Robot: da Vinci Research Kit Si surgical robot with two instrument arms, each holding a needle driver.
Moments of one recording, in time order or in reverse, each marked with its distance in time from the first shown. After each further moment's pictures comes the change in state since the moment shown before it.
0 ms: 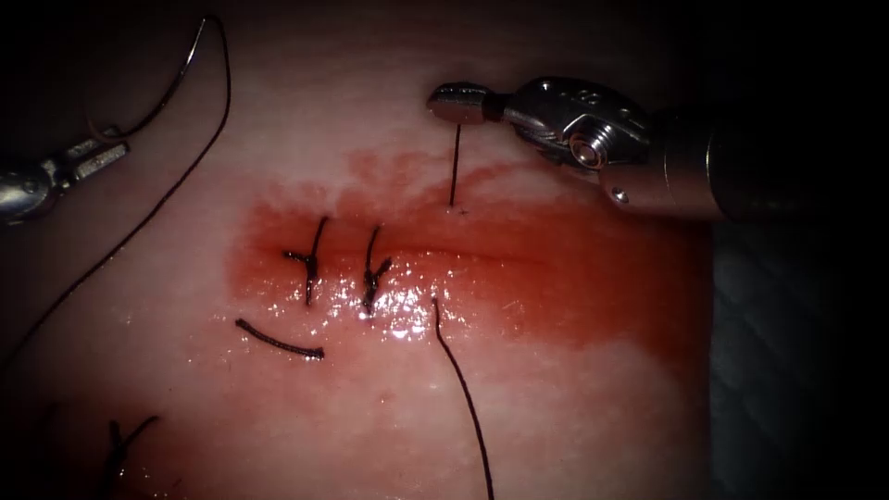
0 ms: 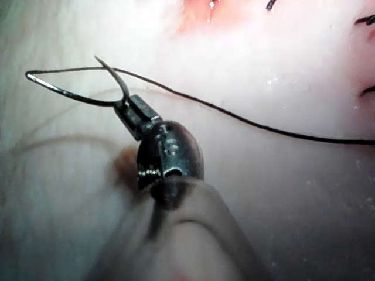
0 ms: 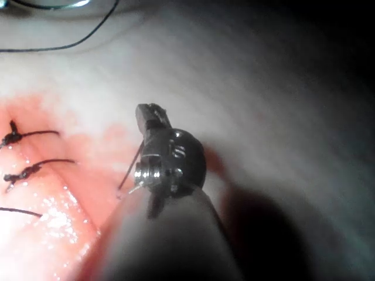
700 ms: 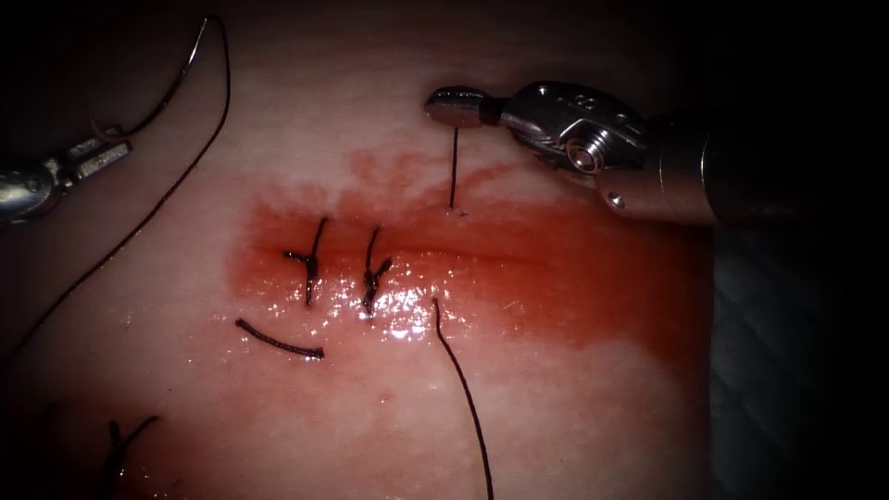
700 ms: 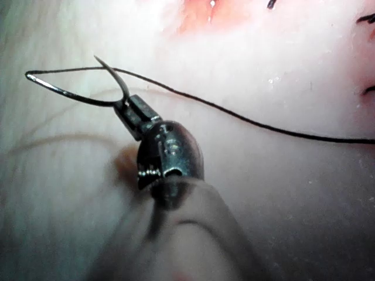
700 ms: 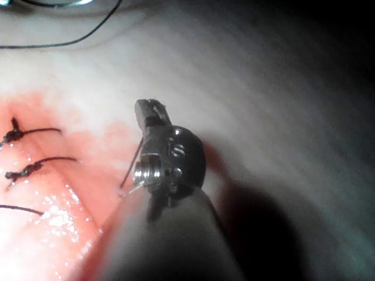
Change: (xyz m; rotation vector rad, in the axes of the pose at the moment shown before) right arm 0.000 0.000 0.000 -0.008 0.006 -0.008; left arm 0.000 0.000 0.000 0.000 0.002 0.001
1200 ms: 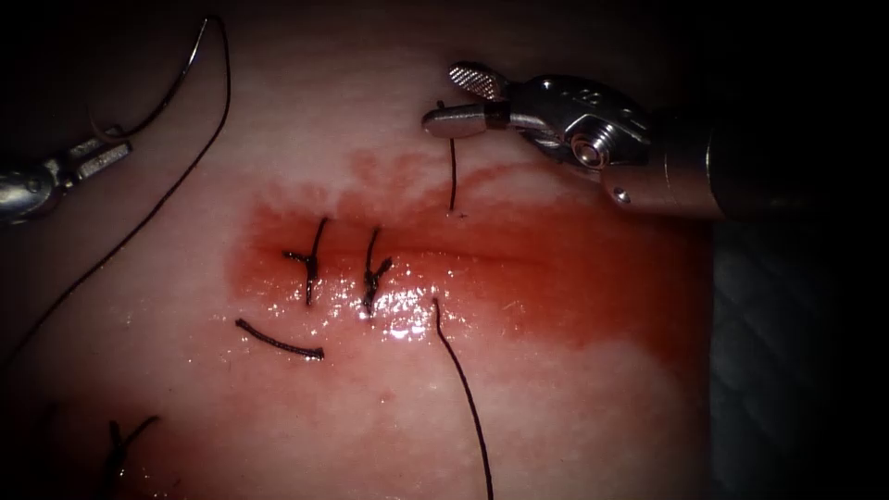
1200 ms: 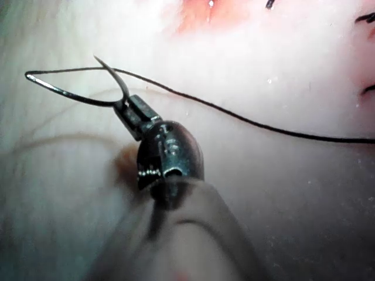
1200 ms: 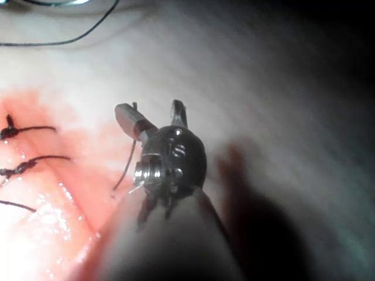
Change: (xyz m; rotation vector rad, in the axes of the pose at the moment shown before) right arm 0.001 0.000 -0.001 -0.071 0.017 -0.048; left arm 0.000 0.000 0.000 0.000 0.000 0.006
